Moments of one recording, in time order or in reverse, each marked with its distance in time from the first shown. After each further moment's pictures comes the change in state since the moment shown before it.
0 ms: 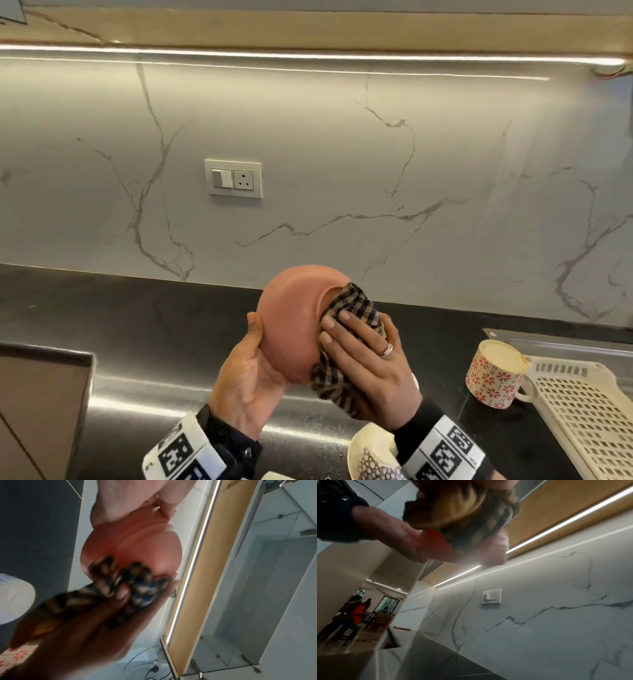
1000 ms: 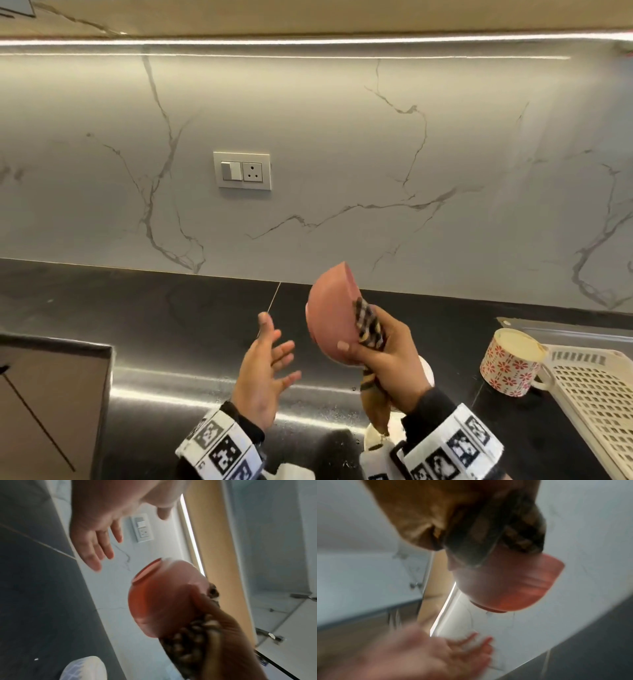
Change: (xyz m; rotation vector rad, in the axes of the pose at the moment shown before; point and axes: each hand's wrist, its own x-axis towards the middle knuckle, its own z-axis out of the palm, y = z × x) left_hand 0.020 -0.009 -0.048 0.520 0.176 0.017; right_hand 0.014 -0.015 0.007 1.129 -0.021 1.100
